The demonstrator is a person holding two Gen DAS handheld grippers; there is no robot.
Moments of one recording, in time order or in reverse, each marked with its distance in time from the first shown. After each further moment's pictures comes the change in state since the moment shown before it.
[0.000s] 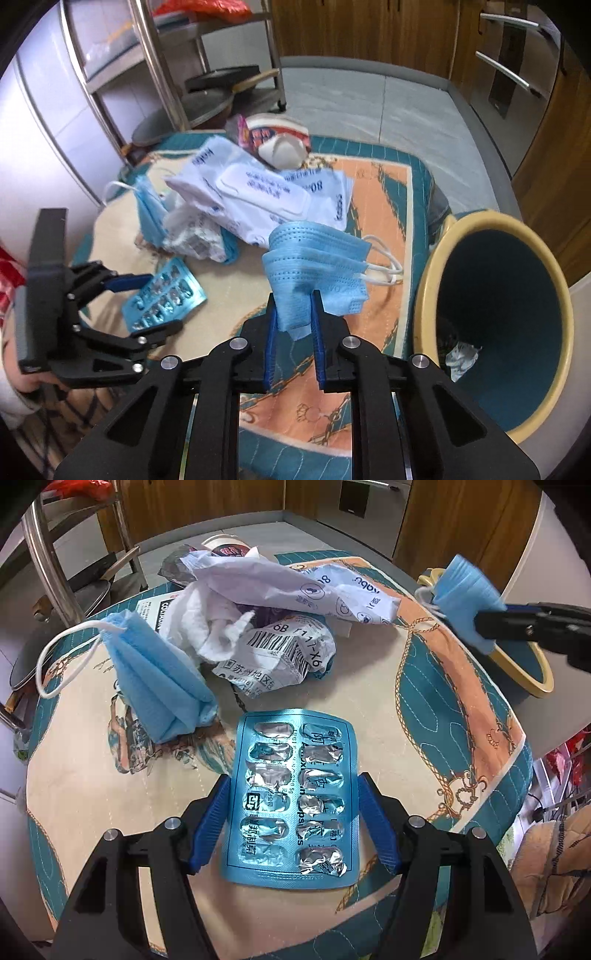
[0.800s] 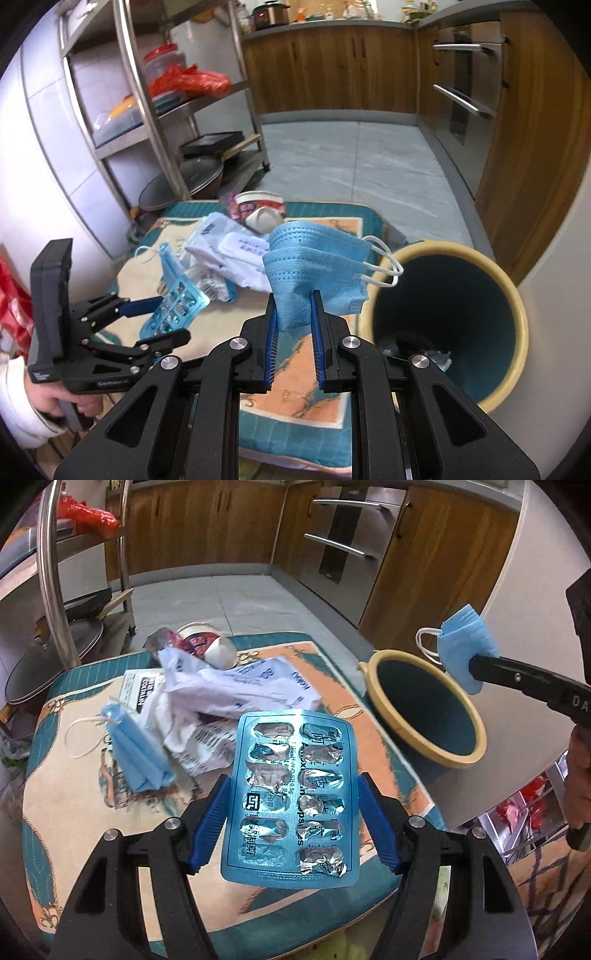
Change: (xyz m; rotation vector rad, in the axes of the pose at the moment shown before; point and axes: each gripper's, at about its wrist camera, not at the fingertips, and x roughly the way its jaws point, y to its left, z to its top) left arm -0.070 -0.038 0.025 -0.071 -0.217 -0.130; right arm -0.099 -0.032 -0.015 0.104 -0.208 -0.022
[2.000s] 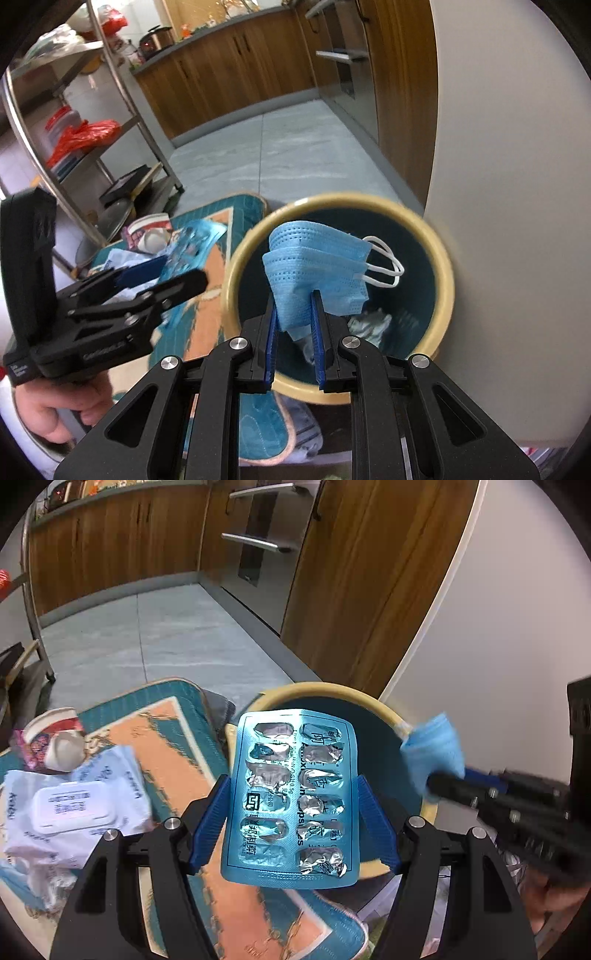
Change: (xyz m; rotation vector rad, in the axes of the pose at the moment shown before) left arm 0.102 -0.142 0.094 0.132 0.025 -0.160; right arm 0.001 -0.131 -0.042 0.344 0.021 -0.150
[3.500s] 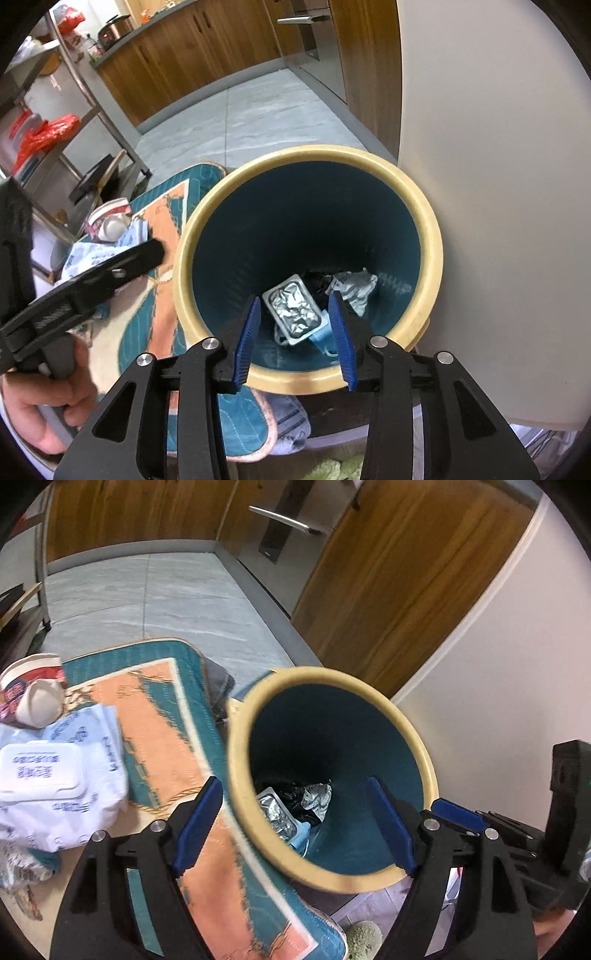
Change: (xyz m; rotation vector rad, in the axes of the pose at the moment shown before) left arm 0.020 0.032 -0.008 -0.175 0.038 -0.055; right arm 0.033 -0.020 -0.009 0.092 0.096 -0.092
